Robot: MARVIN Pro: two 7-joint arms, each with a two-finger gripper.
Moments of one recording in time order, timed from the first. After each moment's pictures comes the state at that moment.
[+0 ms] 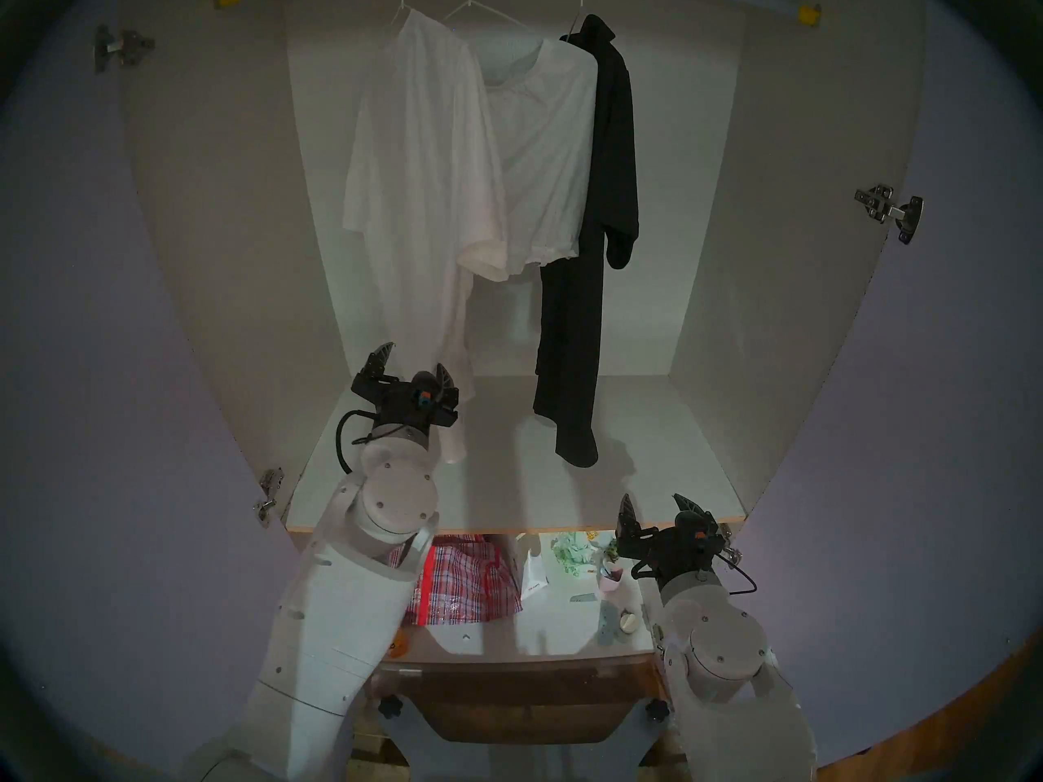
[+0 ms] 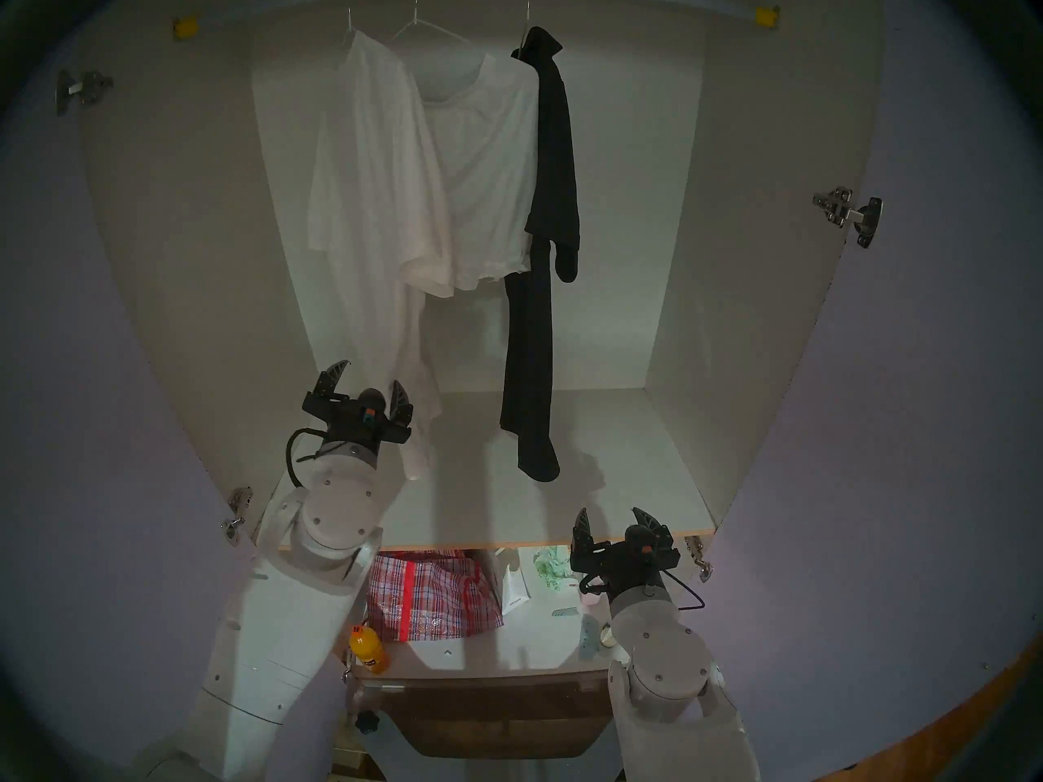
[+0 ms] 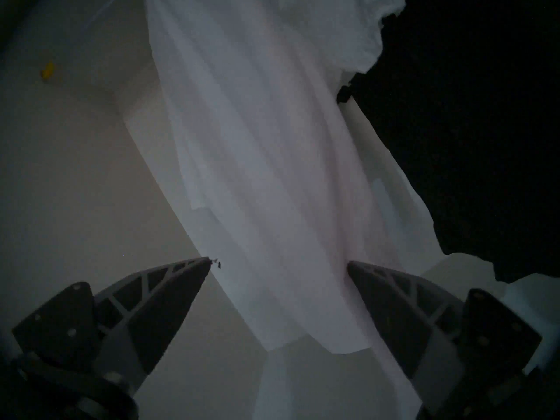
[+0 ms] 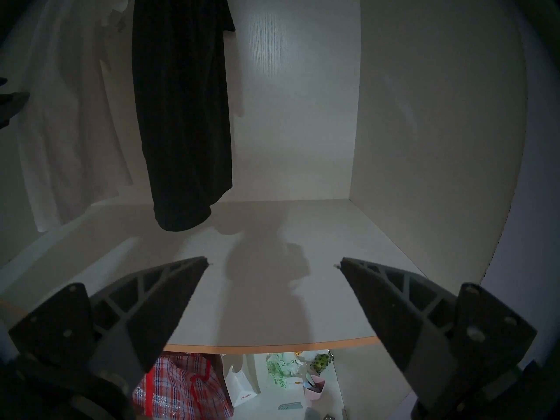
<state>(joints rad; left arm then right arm) 1.44 -1.36 -1.39 -1.74 0.39 0.23 0.14 -1.92 -1.58 1.54 -1.78 0.00 -0.01 -0.01</state>
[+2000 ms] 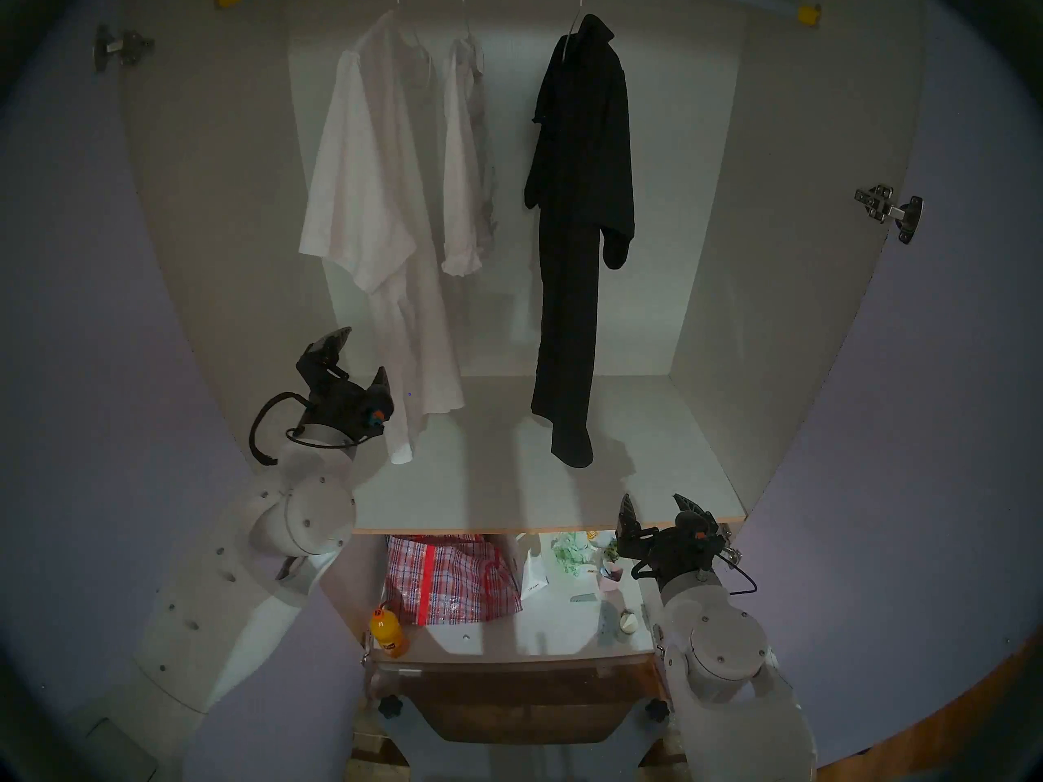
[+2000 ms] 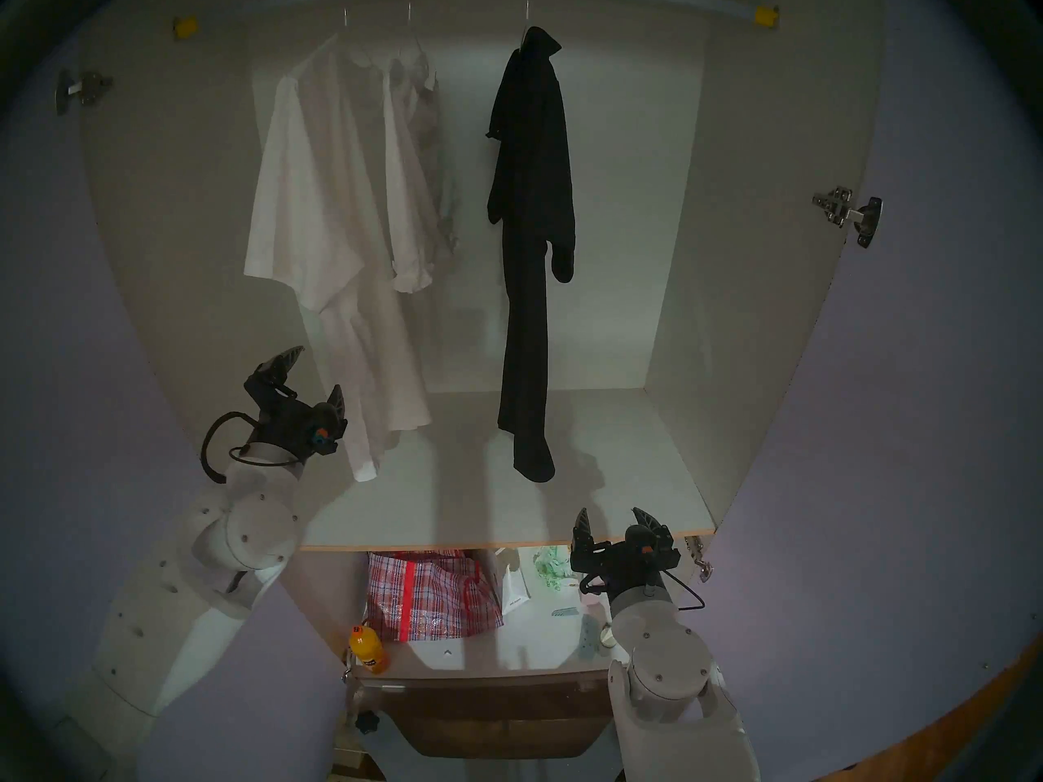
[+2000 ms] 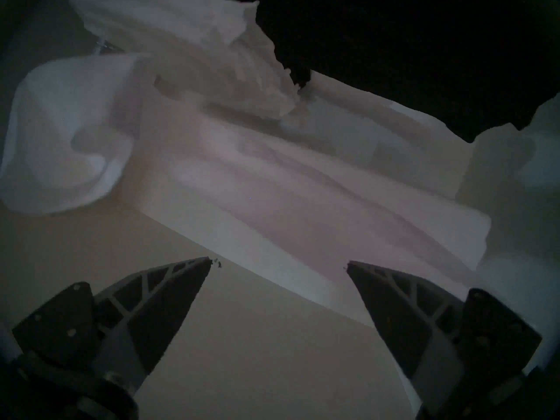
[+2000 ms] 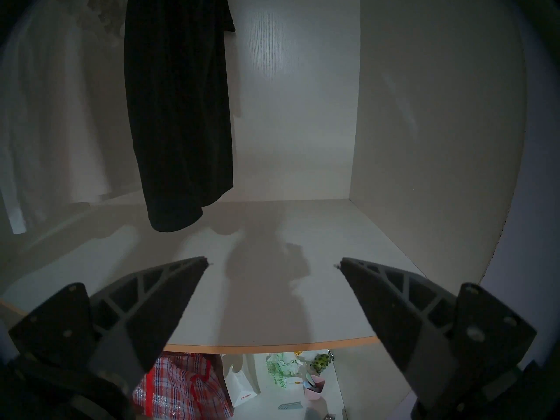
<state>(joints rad) 1.48 -1.00 -1.23 -1.74 0.76 0.29 0.32 -1.92 -1.58 1.55 -1.78 0.00 -0.01 -0.01</state>
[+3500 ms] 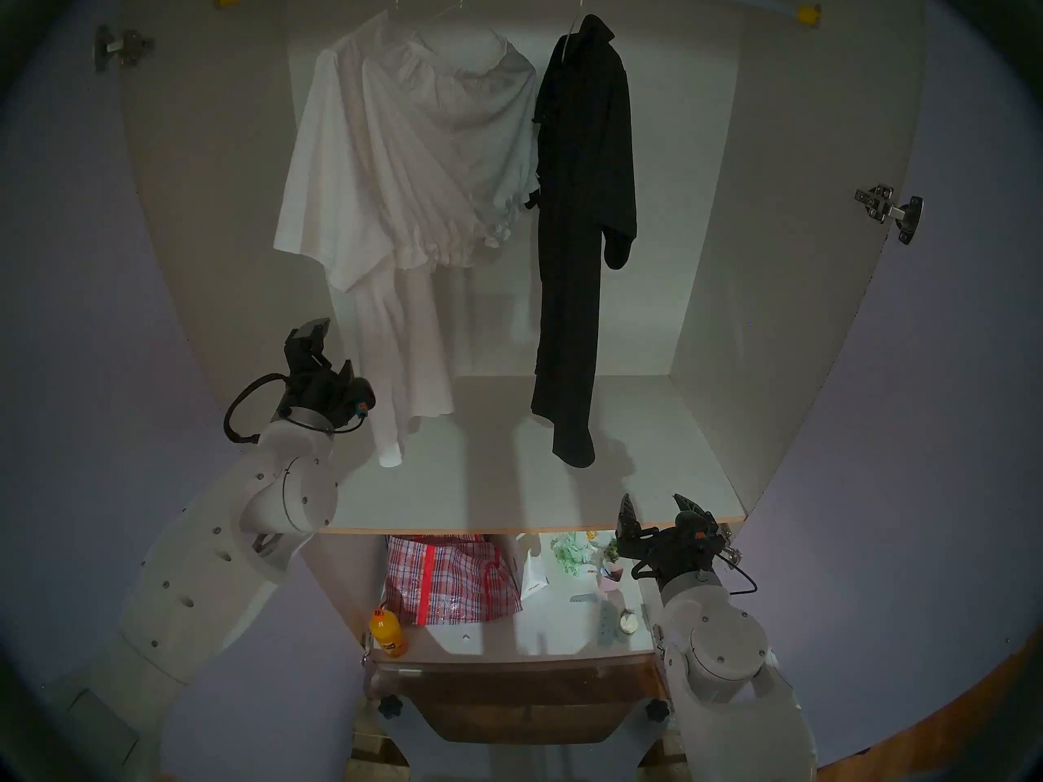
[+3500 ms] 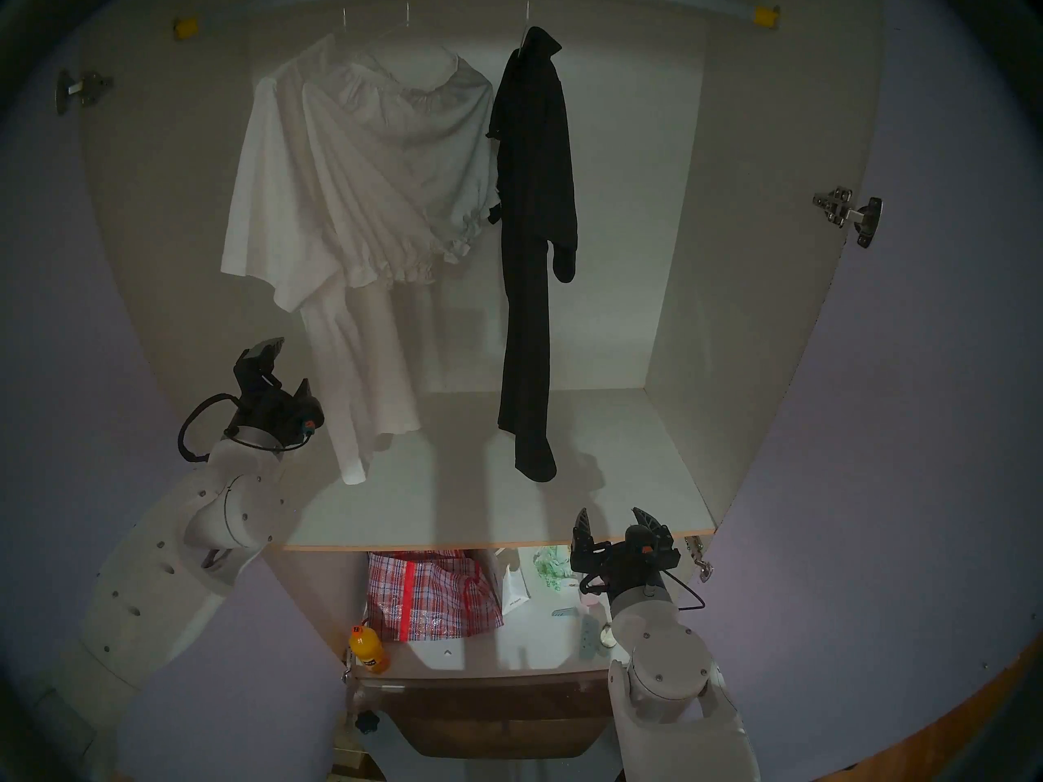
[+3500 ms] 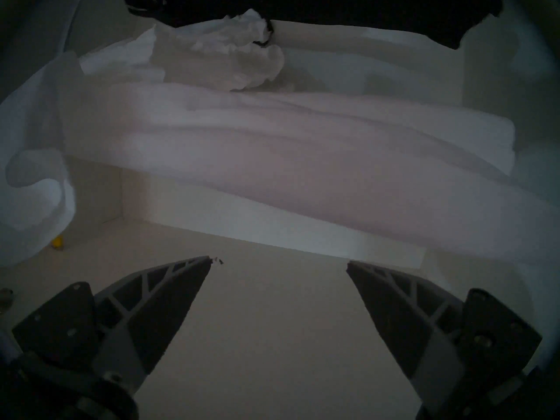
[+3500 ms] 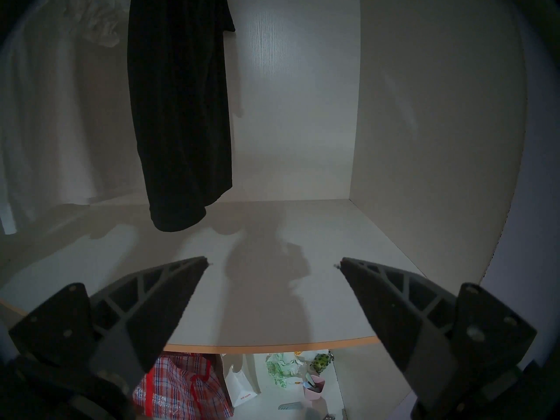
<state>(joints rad) 1.40 -0.98 -1.27 -1.72 0.81 0.41 0.14 -1.92 -1.58 1.55 -1.78 -0.01 -0.01 -0.01</state>
